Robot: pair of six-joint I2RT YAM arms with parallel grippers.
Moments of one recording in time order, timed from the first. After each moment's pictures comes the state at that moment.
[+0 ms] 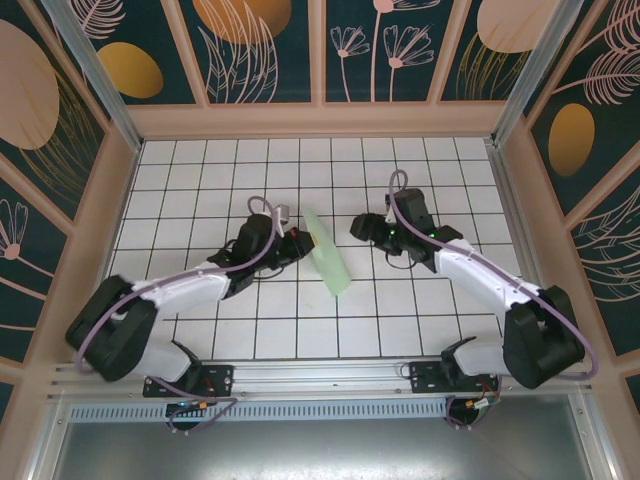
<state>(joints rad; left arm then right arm) -0.67 1.37 0.69 0.21 0.23 -1.01 0.48 1.30 0.85 -0.29 -0.25 0.77</state>
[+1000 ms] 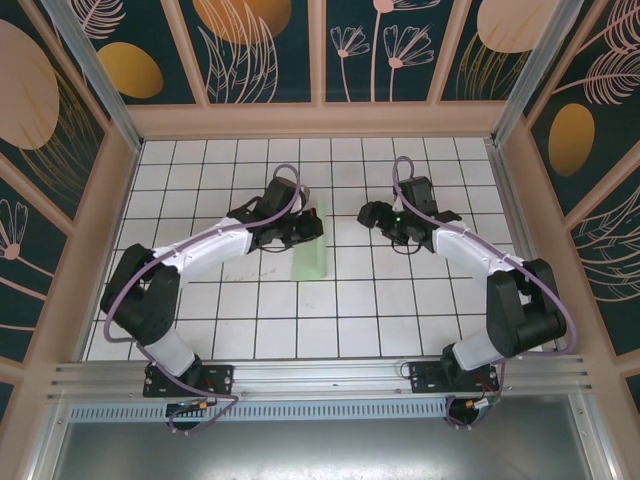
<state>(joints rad) -0.64 1.67 1.11 -0.24 0.31 -0.81 0.36 1.49 0.92 -0.27 -0.32 0.71</state>
